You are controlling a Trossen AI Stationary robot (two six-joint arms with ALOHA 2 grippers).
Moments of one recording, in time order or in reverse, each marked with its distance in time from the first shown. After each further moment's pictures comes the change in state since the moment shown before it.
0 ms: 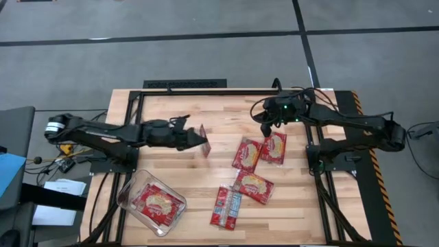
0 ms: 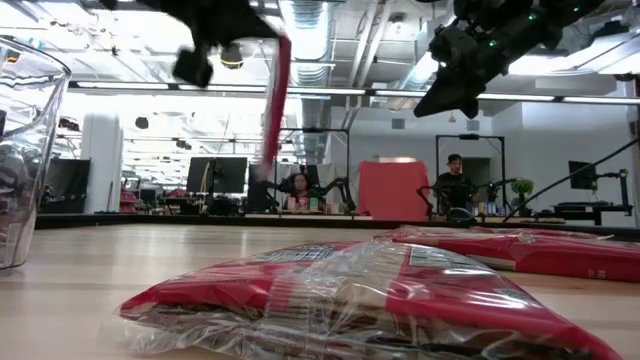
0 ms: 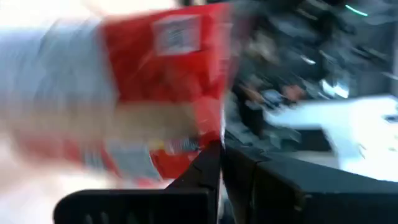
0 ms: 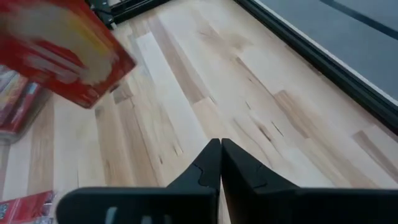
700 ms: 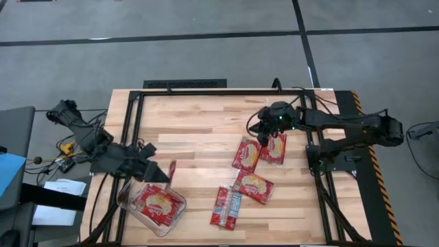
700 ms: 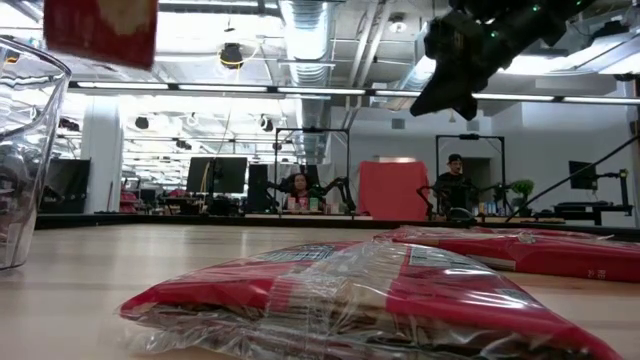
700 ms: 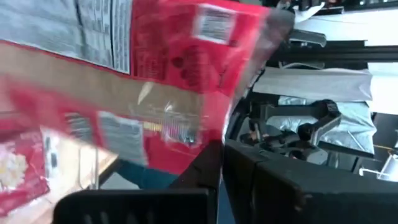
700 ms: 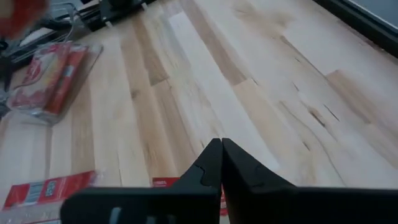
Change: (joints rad) left arm -0.636 -0.153 0.350 -0.715 -0.203 -0.295; right arm 0.163 0.034 -0.001 0.004 0.043 0.122
